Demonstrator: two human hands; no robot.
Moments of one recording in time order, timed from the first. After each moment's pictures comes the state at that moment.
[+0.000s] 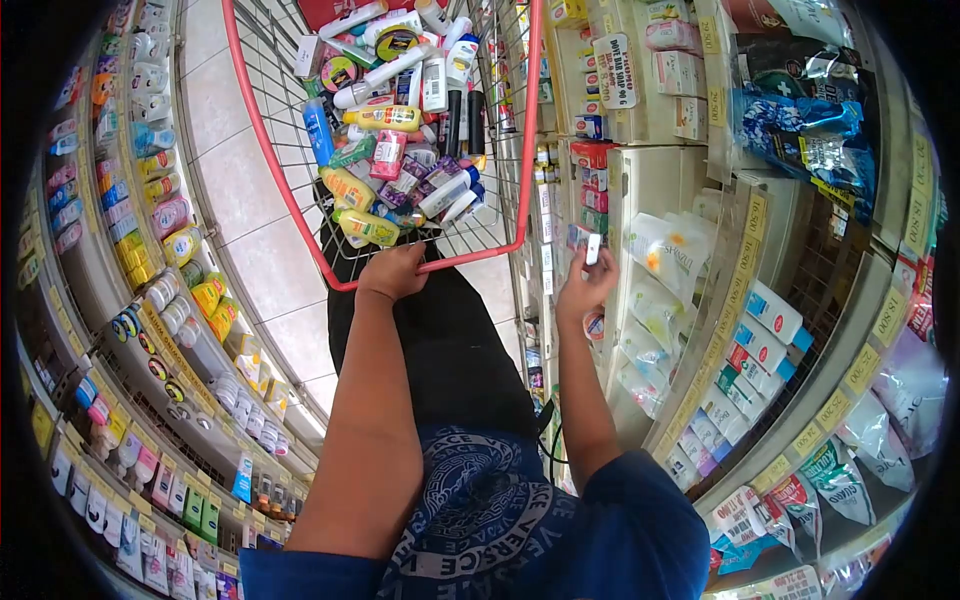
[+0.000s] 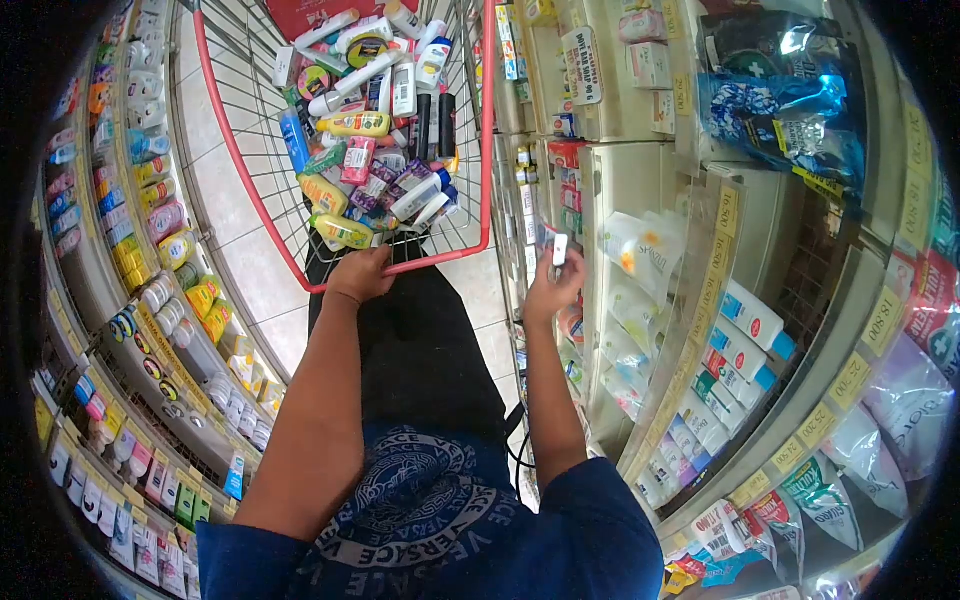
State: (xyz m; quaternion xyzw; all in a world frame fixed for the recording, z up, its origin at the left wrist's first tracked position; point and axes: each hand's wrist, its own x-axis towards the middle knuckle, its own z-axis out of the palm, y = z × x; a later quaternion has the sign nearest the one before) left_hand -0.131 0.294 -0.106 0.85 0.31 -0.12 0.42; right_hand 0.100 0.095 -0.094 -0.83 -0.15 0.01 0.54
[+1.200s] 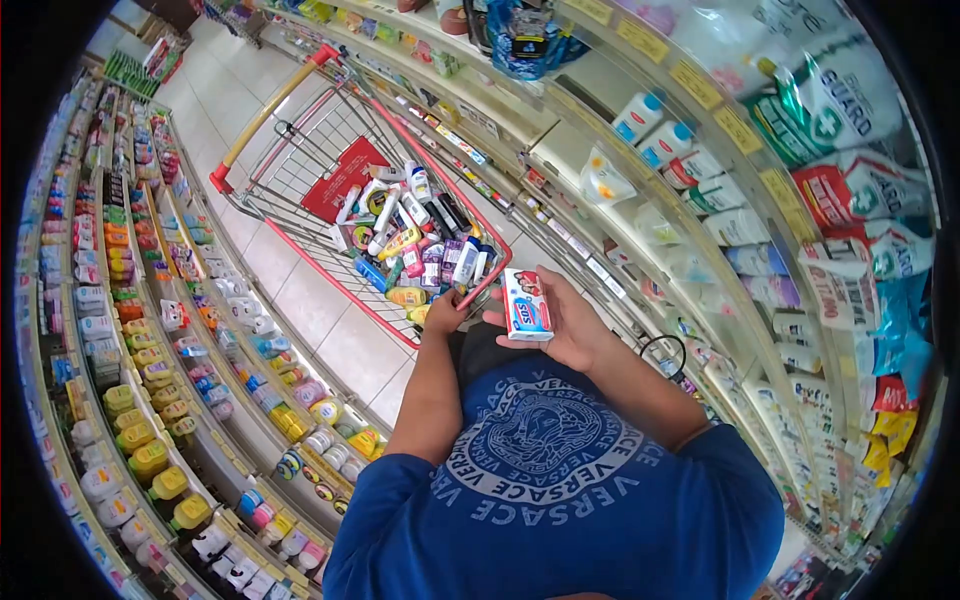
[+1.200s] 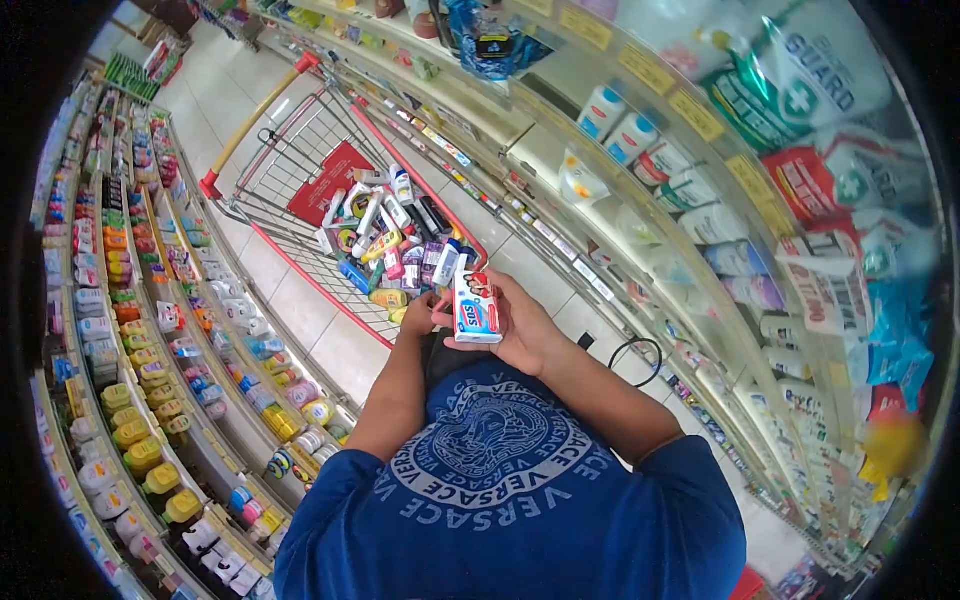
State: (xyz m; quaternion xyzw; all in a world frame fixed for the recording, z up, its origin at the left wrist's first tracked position) left_hand -0.121 0.293 -0.091 0.84 0.28 -0.09 0.46; right_hand -0.004 0.094 0.192 -0.26 0.12 0.60 0.75
